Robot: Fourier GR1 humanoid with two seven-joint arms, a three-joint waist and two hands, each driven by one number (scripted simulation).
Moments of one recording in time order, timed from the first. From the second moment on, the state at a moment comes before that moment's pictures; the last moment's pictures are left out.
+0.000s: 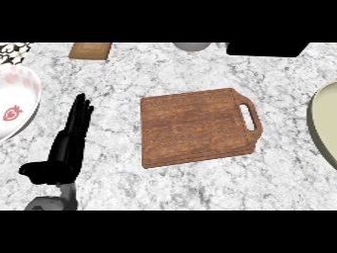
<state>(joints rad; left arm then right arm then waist) -0.05 0.08 -0.10 -1.56 0.04 0.17 -0.12 -0.91 -0.46 -0.72 -0.52 1.83 -0.27 1.20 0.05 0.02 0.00</state>
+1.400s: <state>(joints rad) -0.02 0.07 -0.09 -1.57 0.03 0.19 -0.12 -0.70 -0.21 -1.02 -0.87 1.62 -1.09 1.00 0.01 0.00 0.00</state>
